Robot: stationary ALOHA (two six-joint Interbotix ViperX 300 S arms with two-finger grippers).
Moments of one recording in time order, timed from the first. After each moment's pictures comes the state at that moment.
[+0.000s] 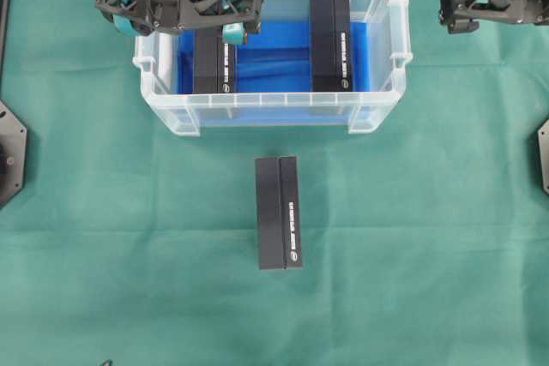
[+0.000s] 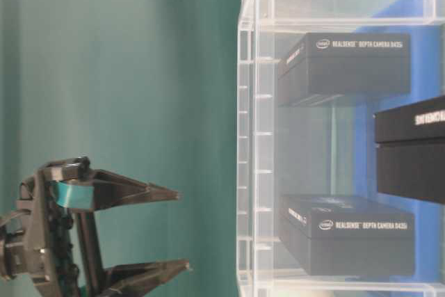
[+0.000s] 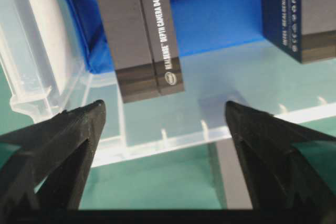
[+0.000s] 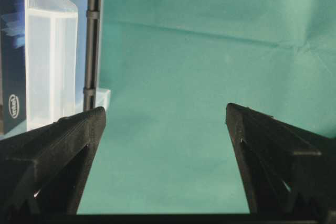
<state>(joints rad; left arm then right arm) 0.23 -0.01 -0.02 0.12 1.35 -1.23 -0.41 -0.41 0.48 -0.14 1.21 1.24</state>
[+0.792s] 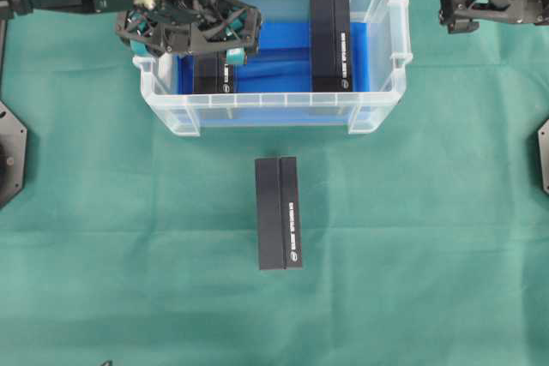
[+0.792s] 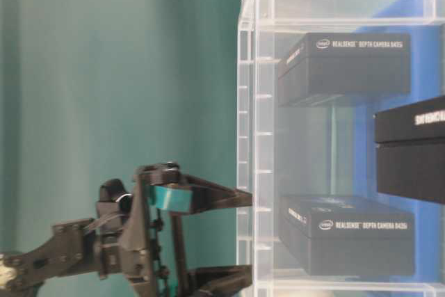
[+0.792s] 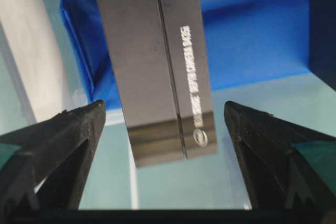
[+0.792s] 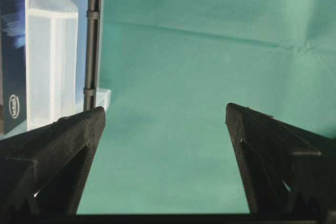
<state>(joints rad) 0.26 0.03 0.20 0.12 1.12 -1.23 -0.41 -0.41 0.48 -0.14 1.21 1.24</state>
